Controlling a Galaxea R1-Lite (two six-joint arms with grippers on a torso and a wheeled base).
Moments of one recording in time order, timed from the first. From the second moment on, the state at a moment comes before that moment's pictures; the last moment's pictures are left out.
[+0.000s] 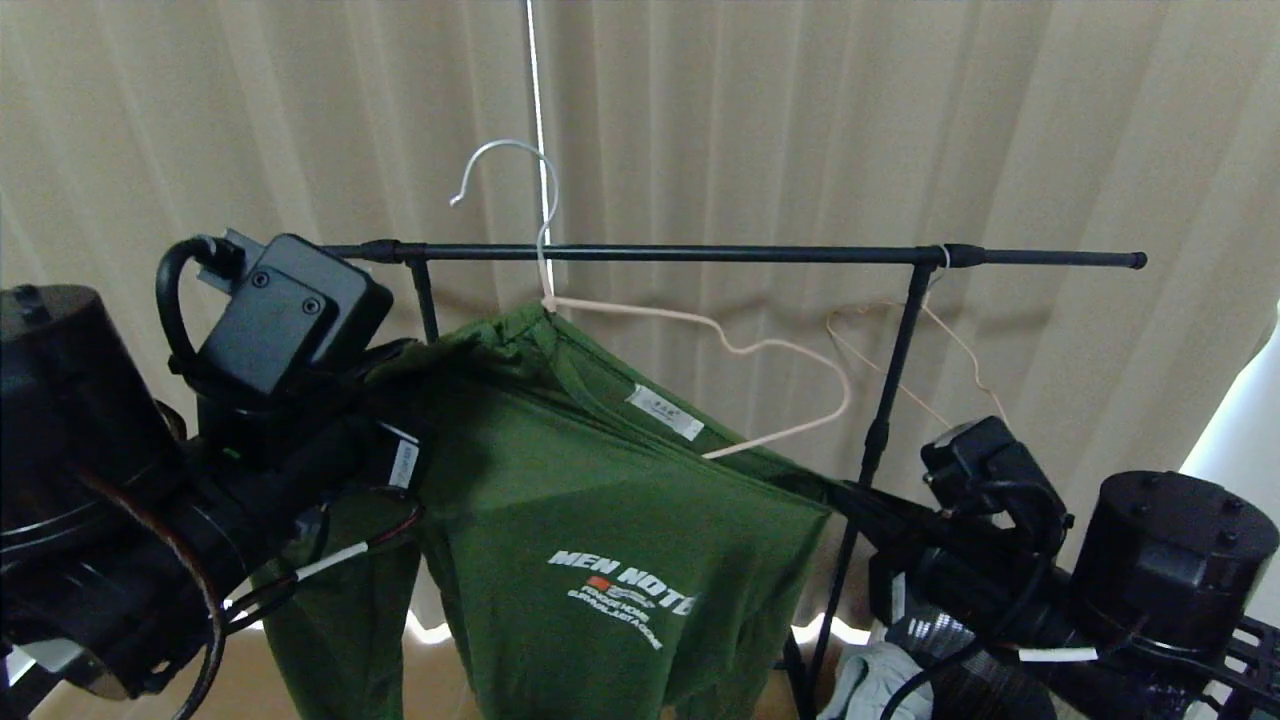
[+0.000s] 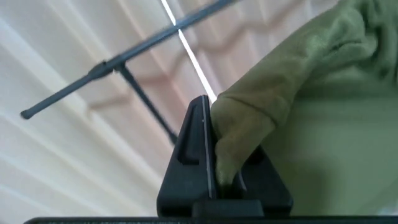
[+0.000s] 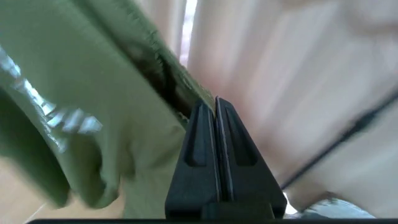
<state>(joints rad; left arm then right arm) -0.62 1.40 -0.59 -0.76 0.44 0.48 0.63 1.69 -0.31 -1.18 -0.21 -0.05</state>
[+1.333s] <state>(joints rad) -0.54 1.47 -0.47 -0.88 0.44 0.51 0.65 1.53 -0.42 -1.00 -0.08 -0.32</state>
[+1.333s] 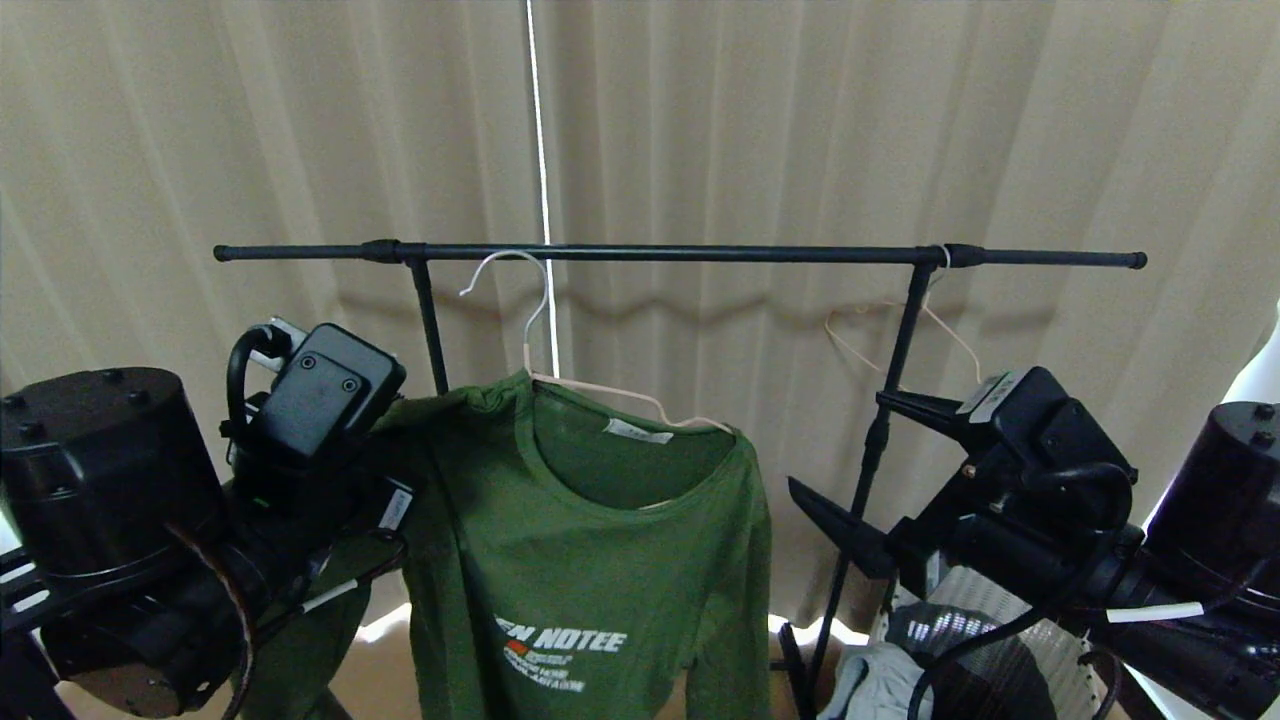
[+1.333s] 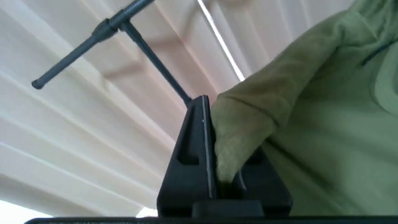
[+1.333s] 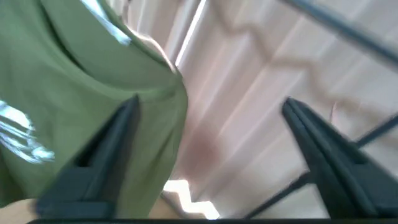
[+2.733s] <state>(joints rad) -0.72 1.48 -0.43 -1.02 0.44 0.41 0.71 1.68 -0.77 -0.82 -0.09 -0.46</state>
